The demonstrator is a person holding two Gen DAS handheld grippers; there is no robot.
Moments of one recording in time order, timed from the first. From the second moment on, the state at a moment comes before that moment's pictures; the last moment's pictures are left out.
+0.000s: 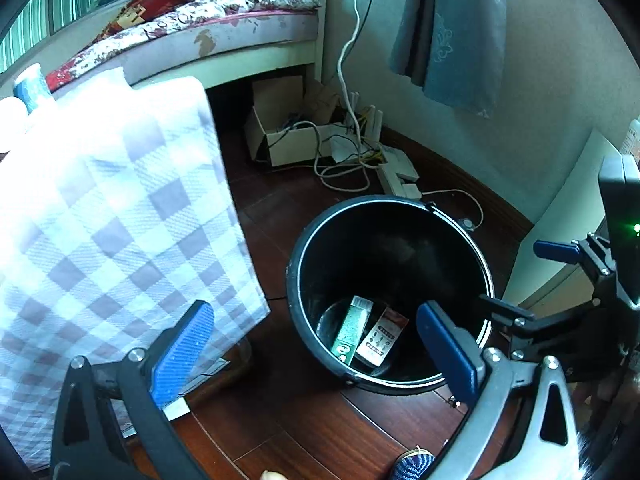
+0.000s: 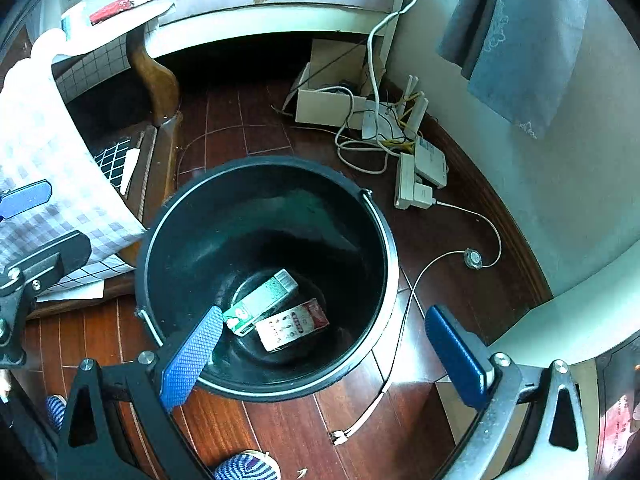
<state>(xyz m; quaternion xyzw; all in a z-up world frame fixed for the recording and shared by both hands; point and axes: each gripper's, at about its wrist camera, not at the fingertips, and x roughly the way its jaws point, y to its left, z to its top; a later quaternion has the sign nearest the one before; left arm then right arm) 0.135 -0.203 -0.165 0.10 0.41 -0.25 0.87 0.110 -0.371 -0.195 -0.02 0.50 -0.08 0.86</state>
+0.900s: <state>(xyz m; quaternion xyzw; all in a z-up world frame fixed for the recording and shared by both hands) 0.103 -0.095 -0.083 0.05 0.34 -0.16 0.93 0.095 -0.279 -0.104 0.00 0.37 -0.06 0.93</state>
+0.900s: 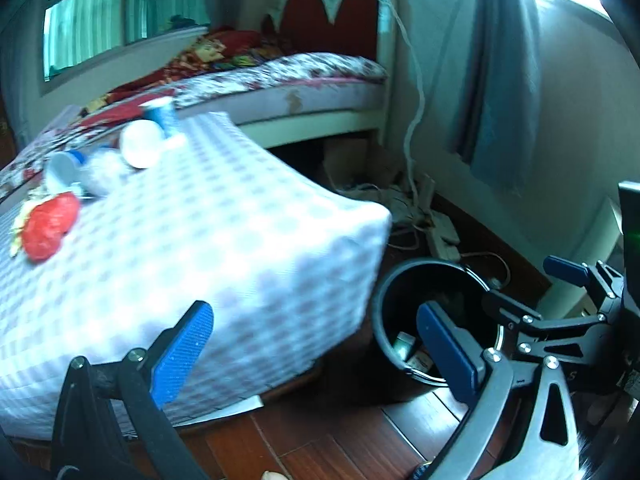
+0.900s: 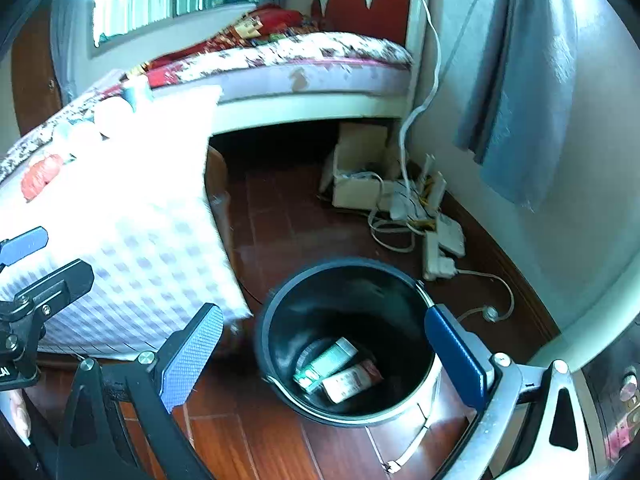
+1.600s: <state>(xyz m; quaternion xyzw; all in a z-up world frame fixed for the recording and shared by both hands) 0.150 0.107 -0.057 -0.04 0.32 0.05 0.95 0.181 -0.096 -0.051 -0.07 0.32 0.10 0.94</state>
